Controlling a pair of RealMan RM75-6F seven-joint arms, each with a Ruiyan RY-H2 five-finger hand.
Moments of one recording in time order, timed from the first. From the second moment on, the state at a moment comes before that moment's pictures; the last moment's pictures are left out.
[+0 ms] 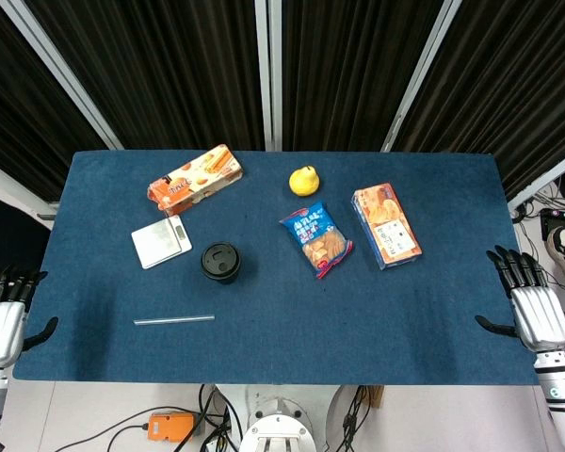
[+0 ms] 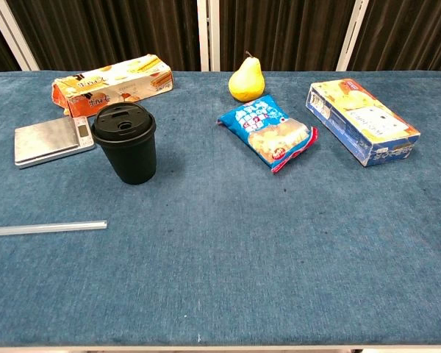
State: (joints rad) left arm -0.04 -1.18 -0.03 -1.57 1.45 1.51 0.15; right arm 0.15 -1.13 0.05 -1.52 -1.54 1.42 0.11
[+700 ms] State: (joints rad) left arm -0.18 -1.33 0.01 -1.64 1.57 1.30 0.33; right arm 0.13 -1.05 0.08 -1.59 -1.53 1.46 0.06
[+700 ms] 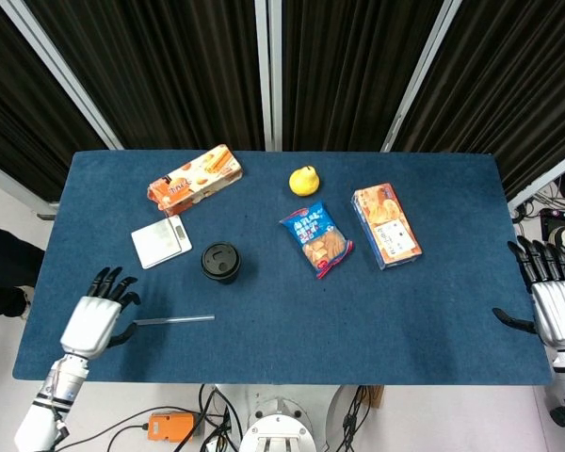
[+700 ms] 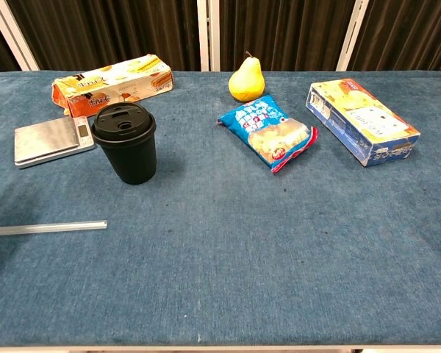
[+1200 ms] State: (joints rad) left arm -0.25 -1.54 -0.01 -1.64 1.40 1.19 0.68; right arm 0.14 -1.06 0.07 -1.59 -1.51 1.43 0.05
